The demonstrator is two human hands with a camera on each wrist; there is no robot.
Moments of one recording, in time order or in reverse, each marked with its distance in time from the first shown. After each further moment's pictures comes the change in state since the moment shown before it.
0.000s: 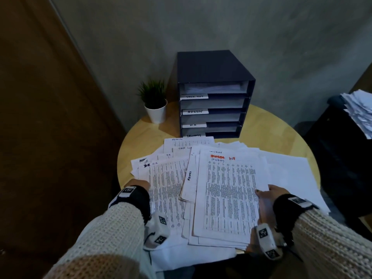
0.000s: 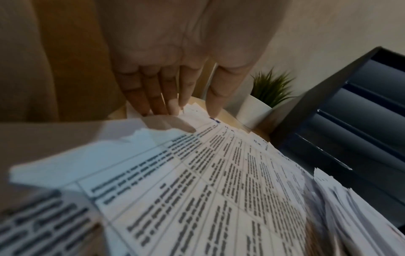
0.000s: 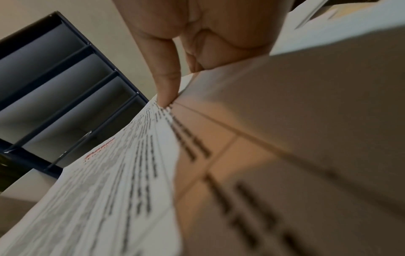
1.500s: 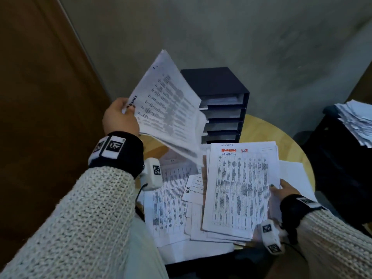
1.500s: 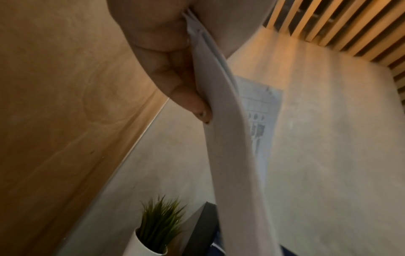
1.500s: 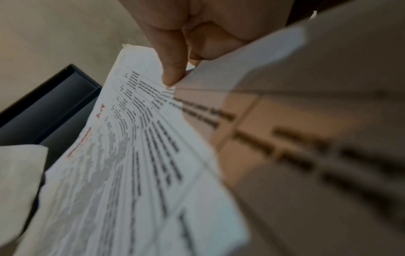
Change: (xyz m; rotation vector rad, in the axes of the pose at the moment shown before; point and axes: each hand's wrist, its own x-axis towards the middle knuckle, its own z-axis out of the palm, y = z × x) left_hand -0.134 0.049 -0.127 -0.774 0.877 0.612; right_hand -0.056 0.007 -0.030 0.150 0.213 -0.171
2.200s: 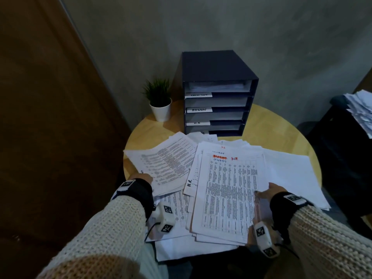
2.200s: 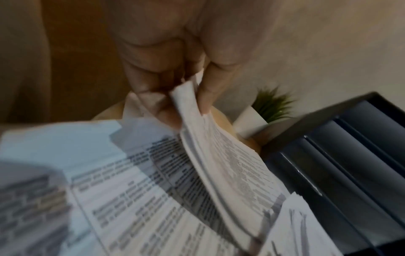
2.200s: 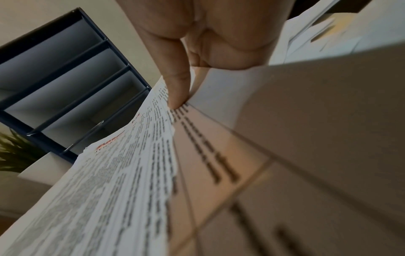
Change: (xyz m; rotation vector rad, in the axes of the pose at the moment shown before) left_hand -0.057 -0.167 0.052 0.339 -0.504 -0.723; right_hand 0.022 -0.008 0.049 -0.212 -0.194 0.185
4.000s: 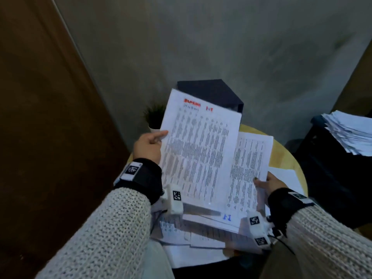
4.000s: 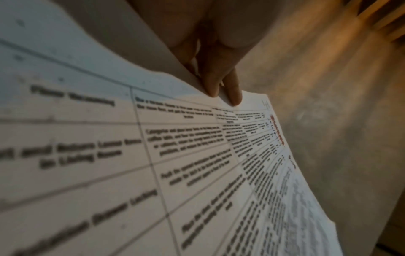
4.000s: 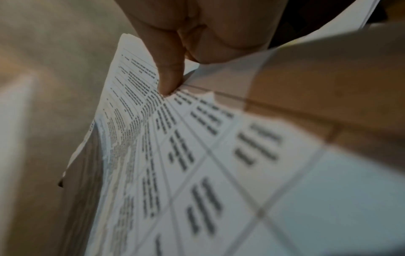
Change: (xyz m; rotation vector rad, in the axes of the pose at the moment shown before) left_hand -0.084 0.099 -0.038 -0.471 0.150 0.778; right_hand -0.039 -0.015 -0.042 0.564 0.074 -0.297
